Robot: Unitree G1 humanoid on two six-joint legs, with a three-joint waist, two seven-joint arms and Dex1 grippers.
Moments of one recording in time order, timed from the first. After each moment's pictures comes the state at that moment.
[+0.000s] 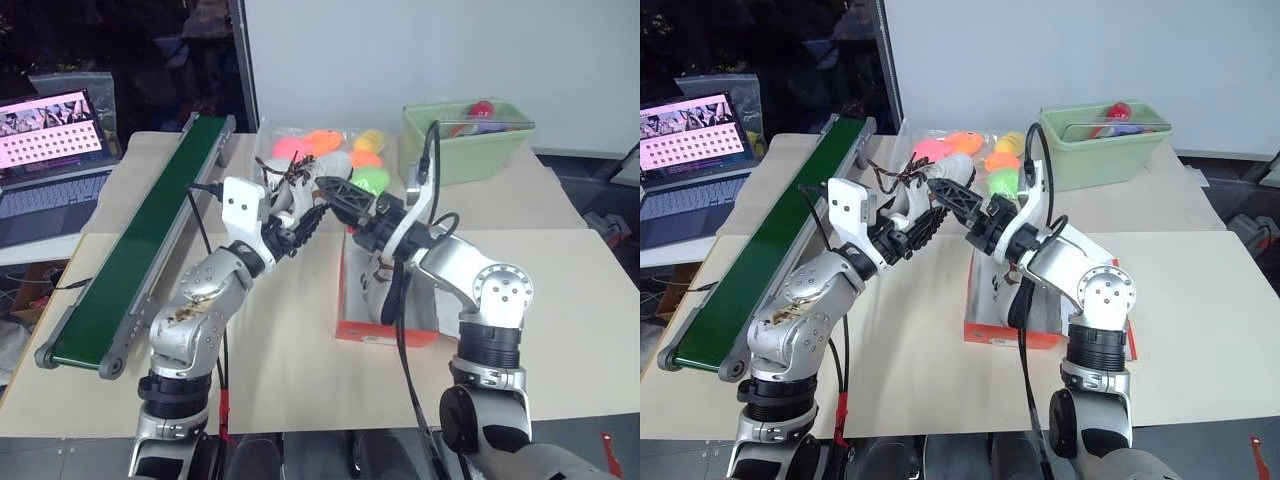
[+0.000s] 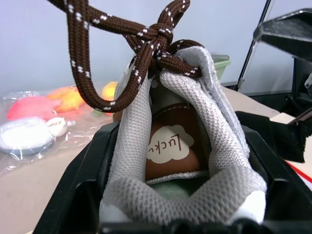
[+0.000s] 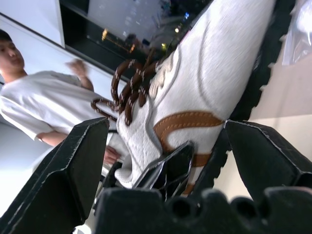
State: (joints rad) left arm -0.46 0.21 0.00 -0.38 -0.39 0.65 -0.30; right arm -0.69 -0.10 -0.25 -0.05 1.44 1.05 -0.14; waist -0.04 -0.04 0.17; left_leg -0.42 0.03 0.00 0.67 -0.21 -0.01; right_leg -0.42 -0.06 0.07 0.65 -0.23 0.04
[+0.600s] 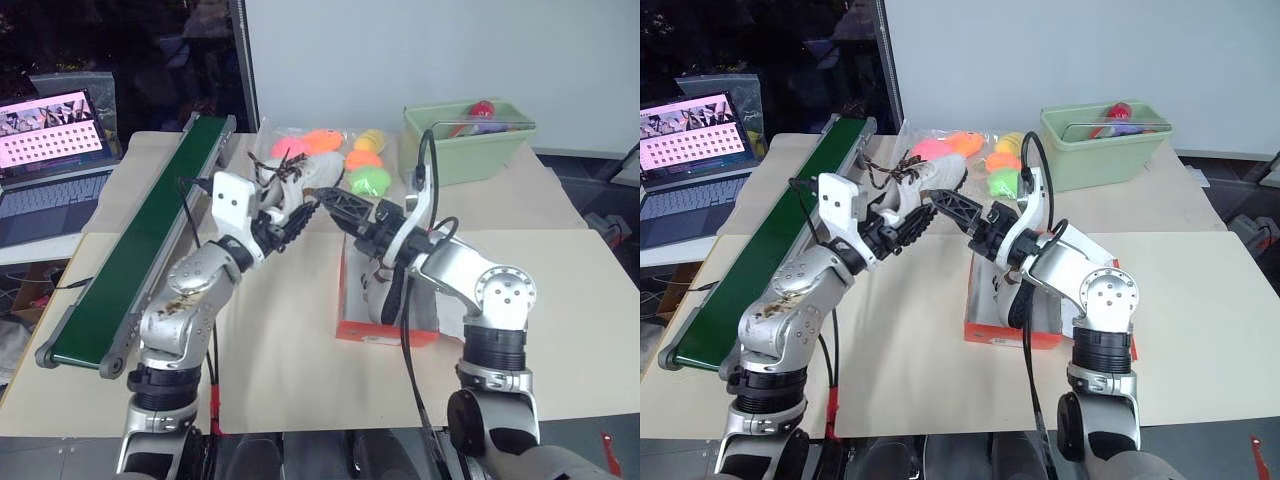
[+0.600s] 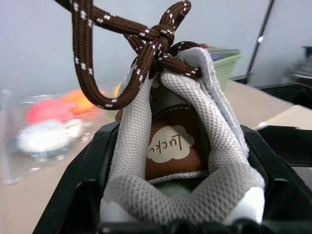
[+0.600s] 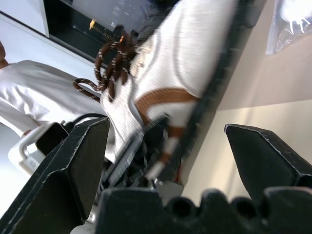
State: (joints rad) left arm -0.47 0.32 0.08 -0.31 -0.39 0.60 -0.35; right arm -0.66 -0.15 -0.24 -0.05 1.45 1.05 -0.14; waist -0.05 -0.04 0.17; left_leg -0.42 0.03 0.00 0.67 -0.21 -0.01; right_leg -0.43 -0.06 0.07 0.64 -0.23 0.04
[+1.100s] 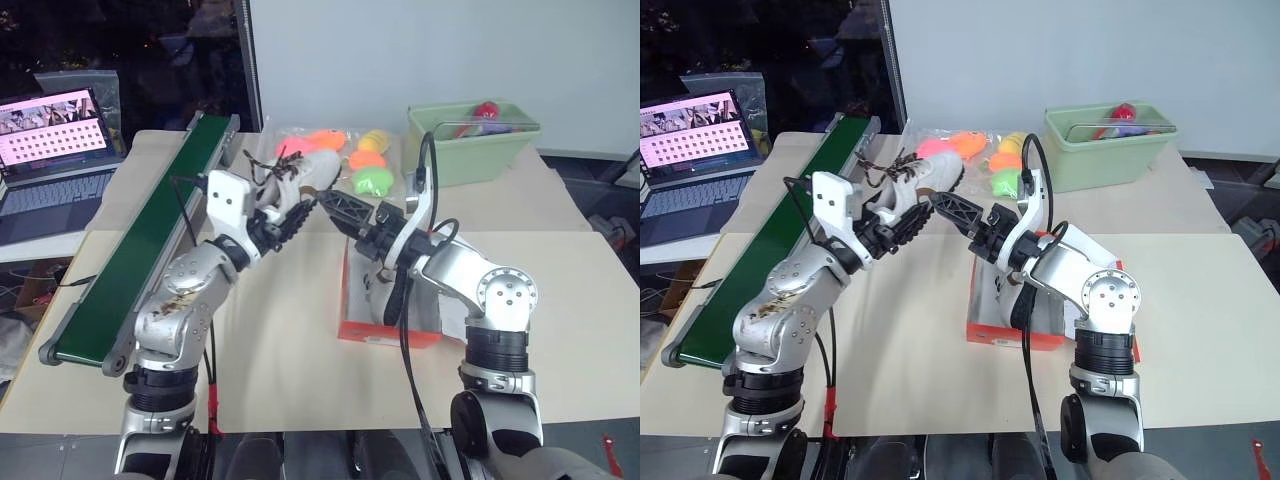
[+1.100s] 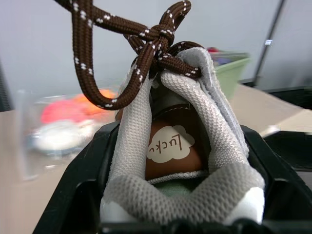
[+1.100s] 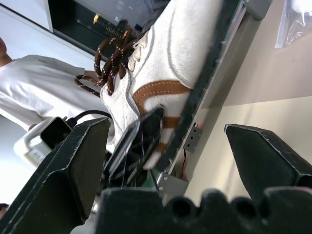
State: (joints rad) left arm -0.47 0.25 0.02 -0.37 -0.41 0.63 -0.34; right arm -0.66 -0.16 -0.22 -0.06 1.47 1.05 -0.14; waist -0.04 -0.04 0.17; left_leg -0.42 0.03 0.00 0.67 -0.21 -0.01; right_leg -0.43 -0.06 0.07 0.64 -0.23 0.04
